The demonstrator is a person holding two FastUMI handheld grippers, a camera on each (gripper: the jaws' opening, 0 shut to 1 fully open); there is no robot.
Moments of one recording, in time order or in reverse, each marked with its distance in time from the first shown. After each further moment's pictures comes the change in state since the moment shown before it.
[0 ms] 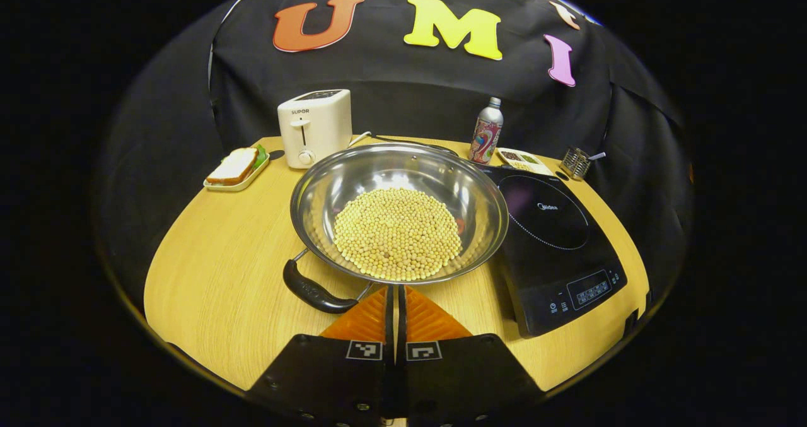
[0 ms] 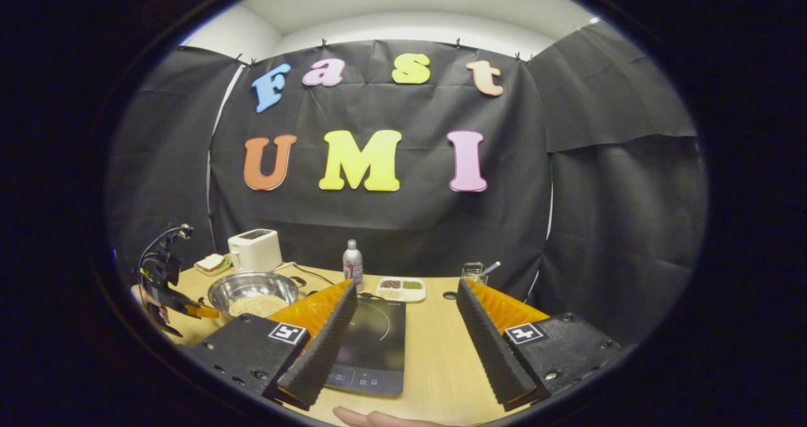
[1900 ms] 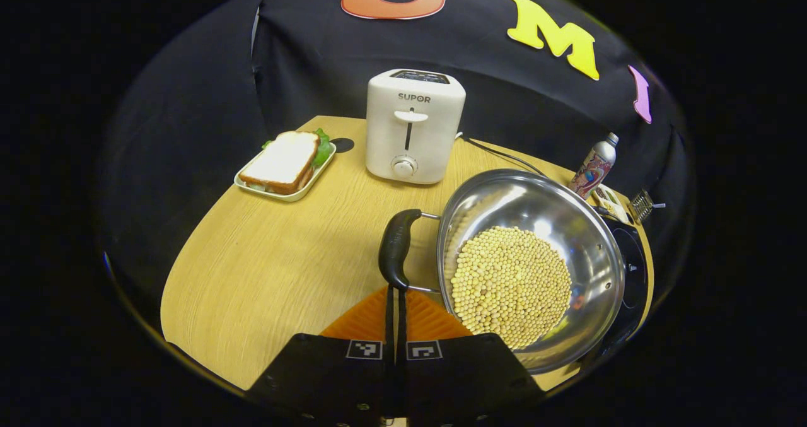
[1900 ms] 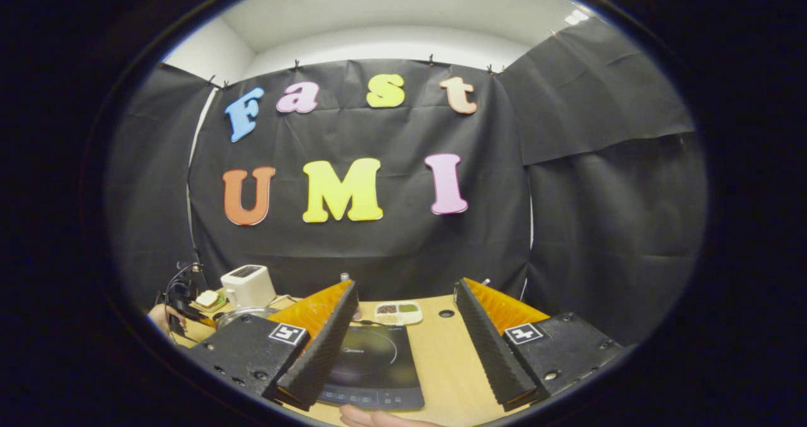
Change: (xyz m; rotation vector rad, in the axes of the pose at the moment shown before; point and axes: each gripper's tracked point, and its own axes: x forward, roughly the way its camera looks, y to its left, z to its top) left arm 0.082 0.161 0.058 -0.156 0.050 0.141; right arm -0.012 0.034 0.054 0.109 -0.082 -0.068
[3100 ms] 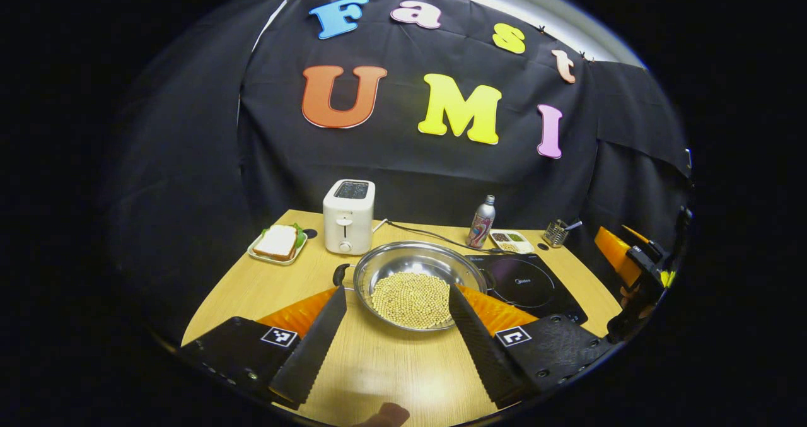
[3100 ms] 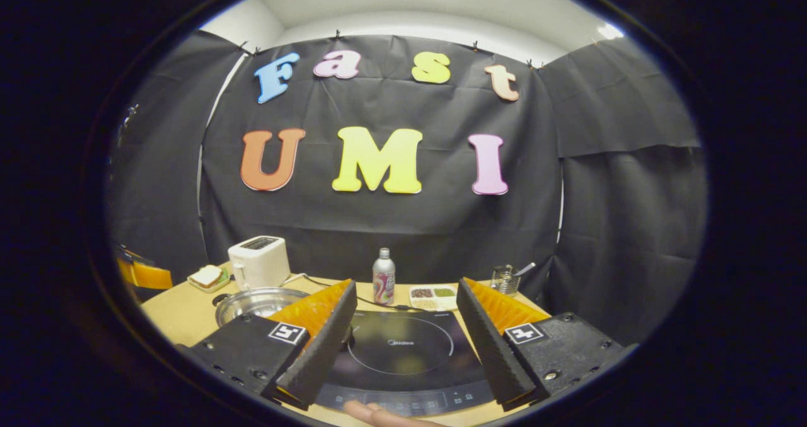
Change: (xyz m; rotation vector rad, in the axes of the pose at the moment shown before) left arm -0.214 -0.066 0.023 0.112 -0.419 -0.174; right arm 0.063 0.120 -0.082 -0.076 0.078 0.028
